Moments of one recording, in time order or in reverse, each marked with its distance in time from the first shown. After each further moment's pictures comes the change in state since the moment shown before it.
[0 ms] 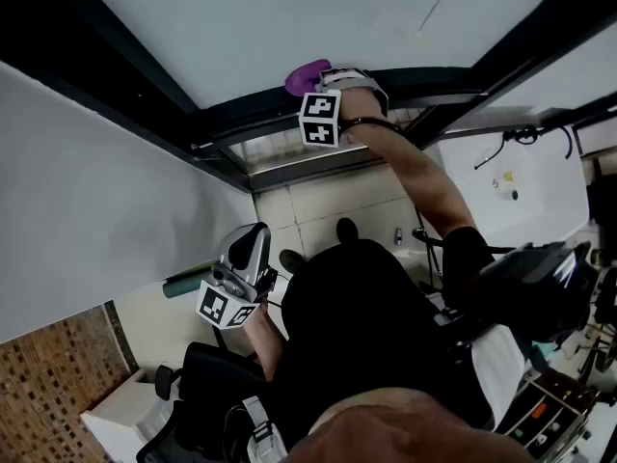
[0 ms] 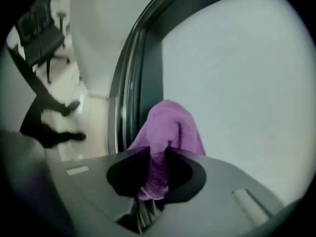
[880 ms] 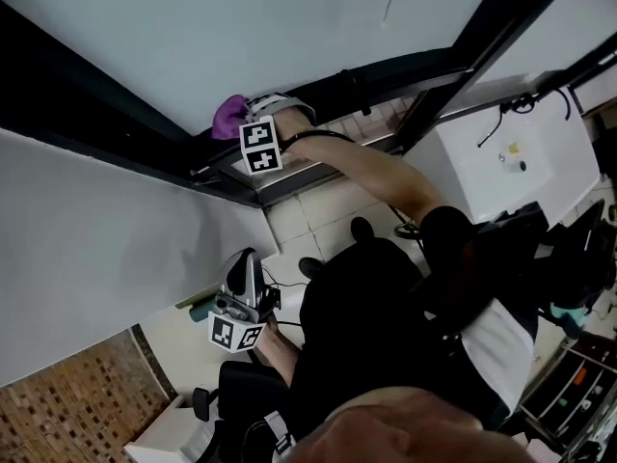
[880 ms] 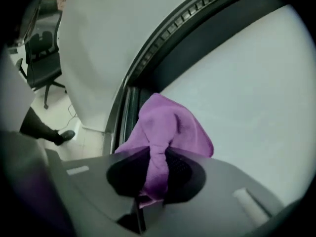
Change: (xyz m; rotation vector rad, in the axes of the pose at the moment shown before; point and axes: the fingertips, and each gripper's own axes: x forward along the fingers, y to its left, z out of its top) left arm -0.030 0.024 0.008 -0.007 0.015 0.028; right arm 0.002 -0.005 0.142 0.104 -0.328 -0.024
